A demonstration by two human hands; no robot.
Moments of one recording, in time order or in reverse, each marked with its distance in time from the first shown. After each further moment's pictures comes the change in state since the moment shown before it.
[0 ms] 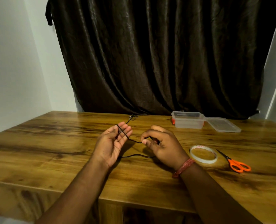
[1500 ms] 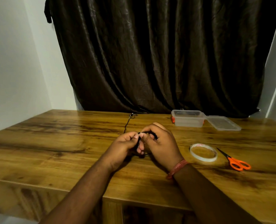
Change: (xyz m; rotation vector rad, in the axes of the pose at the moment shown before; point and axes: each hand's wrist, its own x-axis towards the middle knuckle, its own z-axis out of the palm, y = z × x) left_hand -0.014 -0.022 0.000 0.635 -0.412 -0.012; right_hand 0.001 -0.005 0.016 0.033 0.180 0.144
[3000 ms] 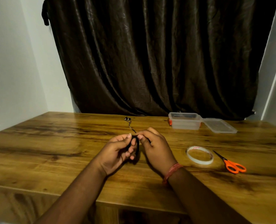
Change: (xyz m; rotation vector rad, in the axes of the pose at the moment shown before) left_hand -0.001 0.005 -0.006 -0.311 -0.039 -0.077; right_hand 0.000 0.011 0.010 -0.050 -0.056 0.026
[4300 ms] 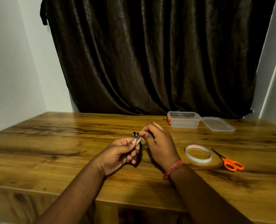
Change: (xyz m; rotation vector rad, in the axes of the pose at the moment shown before) left_hand -0.003 -0.002 0.000 0.131 -0.125 -0.108; right_hand 0.004 -0.001 -0.013 -0.038 0.107 -0.065
